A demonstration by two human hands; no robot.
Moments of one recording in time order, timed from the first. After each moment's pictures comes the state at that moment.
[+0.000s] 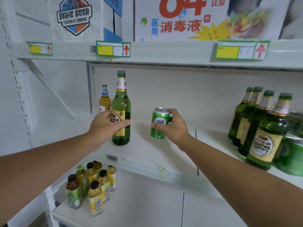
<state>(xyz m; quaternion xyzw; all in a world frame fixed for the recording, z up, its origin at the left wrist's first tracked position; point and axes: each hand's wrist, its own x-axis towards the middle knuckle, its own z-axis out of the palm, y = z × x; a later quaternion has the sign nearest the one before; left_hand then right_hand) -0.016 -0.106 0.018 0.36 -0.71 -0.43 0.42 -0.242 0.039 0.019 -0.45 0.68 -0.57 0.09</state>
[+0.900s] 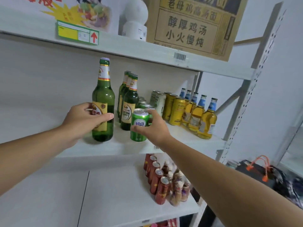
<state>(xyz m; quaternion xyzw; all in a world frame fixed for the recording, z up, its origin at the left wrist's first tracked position) -0.177 0.178 0.021 0.16 -0.76 -0.54 0.31 -0.300 0.407 0.014 -0.31 0.81 -0.49 -0.06</state>
